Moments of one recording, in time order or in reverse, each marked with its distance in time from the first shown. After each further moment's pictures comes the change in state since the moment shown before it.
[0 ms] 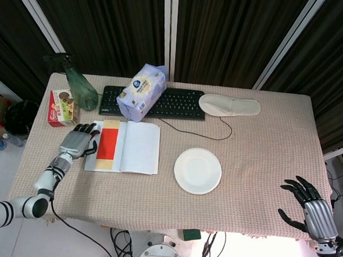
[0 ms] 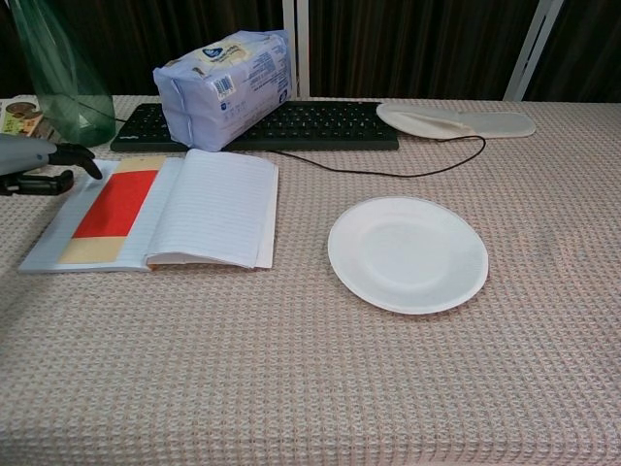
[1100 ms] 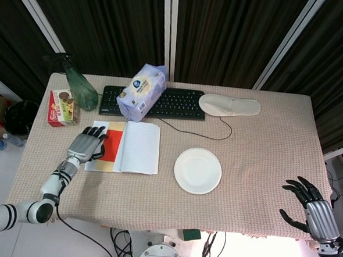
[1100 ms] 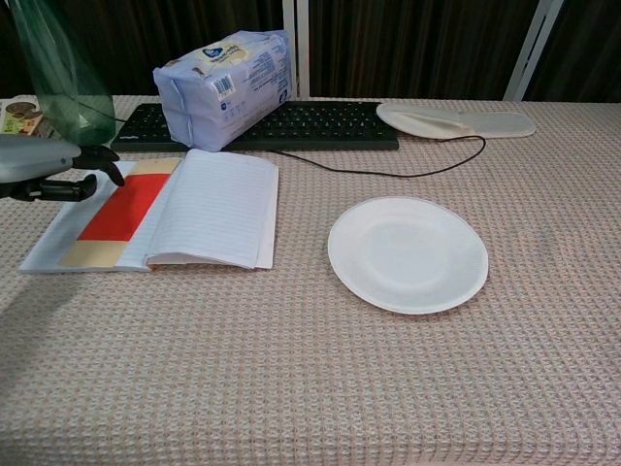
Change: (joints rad) left arm -0.013 0.012 0.013 -0.119 -0.012 0.057 0.065; right arm -0.004 -0.004 0.001 0.018 0.007 0.002 0.020
